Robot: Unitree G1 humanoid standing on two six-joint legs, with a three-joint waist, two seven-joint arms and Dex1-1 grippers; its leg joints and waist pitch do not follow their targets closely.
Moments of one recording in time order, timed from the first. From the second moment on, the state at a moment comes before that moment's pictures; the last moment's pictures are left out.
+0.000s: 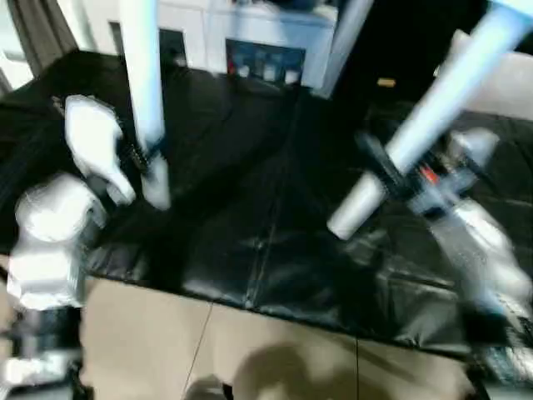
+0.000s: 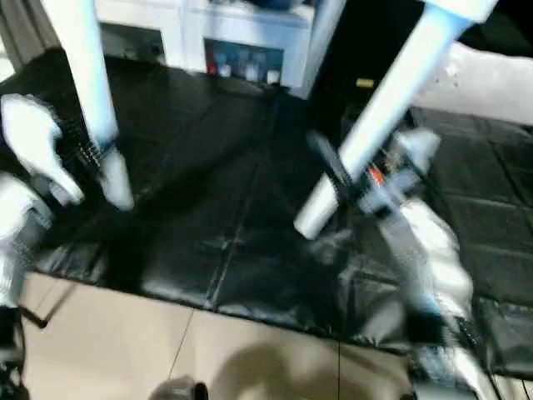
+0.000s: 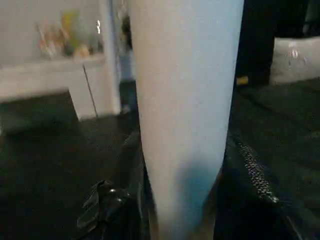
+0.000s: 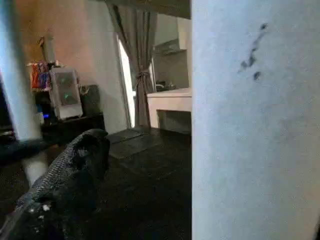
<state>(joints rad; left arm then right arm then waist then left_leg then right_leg) -0.39 0.38 0.21 0.13 -0.16 0.16 -0.58 -0.35 -0.30 -0.20 0.11 0.56 0.14 0.79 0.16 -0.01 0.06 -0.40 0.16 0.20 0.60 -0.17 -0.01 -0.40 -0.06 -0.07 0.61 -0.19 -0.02</state>
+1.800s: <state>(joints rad) 0.20 0.21 0.12 -0.33 -0.18 0.22 -0.34 0.20 -0.10 -0.02 -0.40 0.22 0.35 0.22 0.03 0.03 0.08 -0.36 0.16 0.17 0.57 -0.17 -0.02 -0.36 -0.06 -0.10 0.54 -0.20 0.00</state>
